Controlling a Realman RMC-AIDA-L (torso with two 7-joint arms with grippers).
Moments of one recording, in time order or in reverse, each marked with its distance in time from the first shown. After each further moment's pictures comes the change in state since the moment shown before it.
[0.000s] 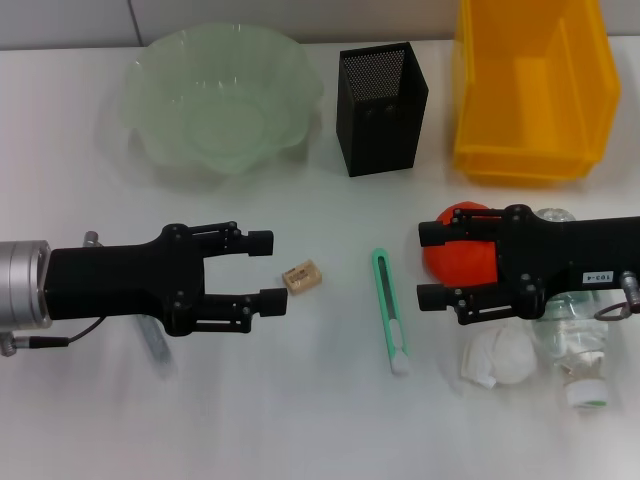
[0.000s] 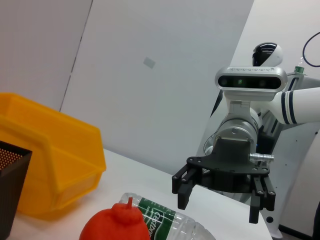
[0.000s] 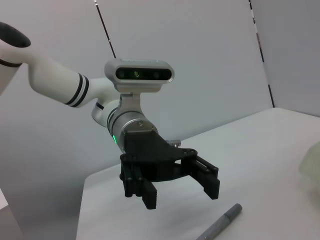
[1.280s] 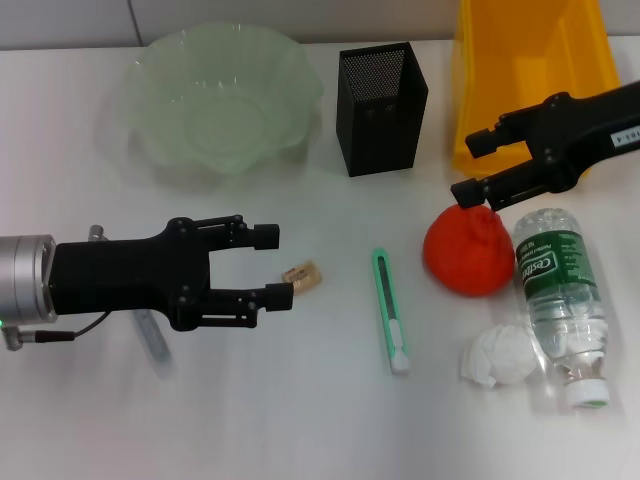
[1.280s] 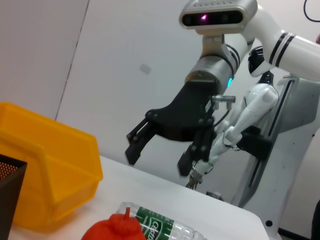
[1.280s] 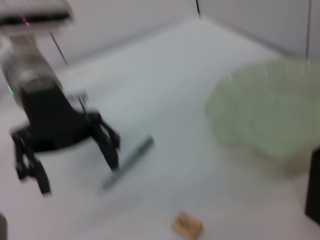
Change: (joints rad) left arm -0.010 -0.005 -0.006 -0.001 -0.007 0.005 0.011; right arm 0.179 -0.034 -0.067 -0.496 -0.306 -0.019 0.610
